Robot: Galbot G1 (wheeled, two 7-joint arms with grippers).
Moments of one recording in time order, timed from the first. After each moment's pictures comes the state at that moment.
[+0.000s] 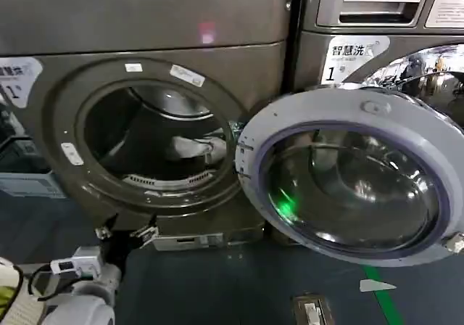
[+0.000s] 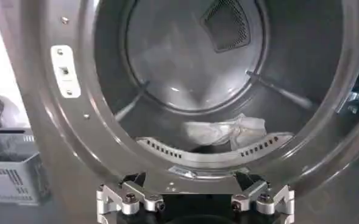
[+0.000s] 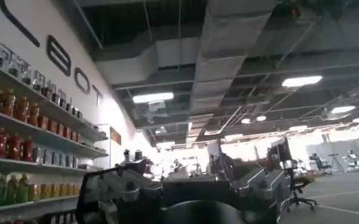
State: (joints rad) left arm 1.42 -1.49 -0.65 -2.34 -0.03 0.74 0.06; right arm -1.52 1.20 2.24 1.75 0.54 -0.14 0.15
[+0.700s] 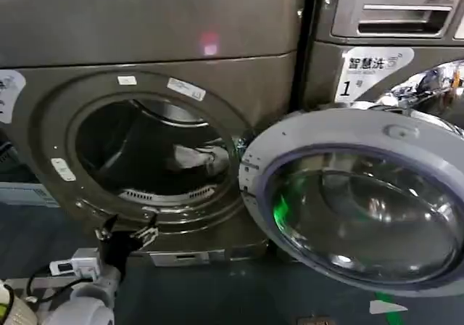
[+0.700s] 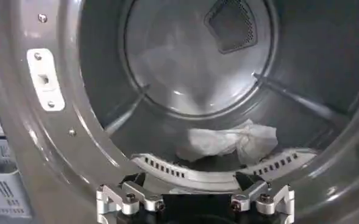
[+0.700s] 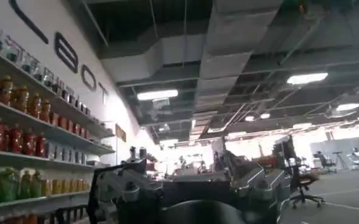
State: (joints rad) left arm 1.42 -1.48 -0.64 -2.34 -0.01 0.74 0.07; right arm -1.52 1.21 2.24 1.75 0.54 -0.15 0.14
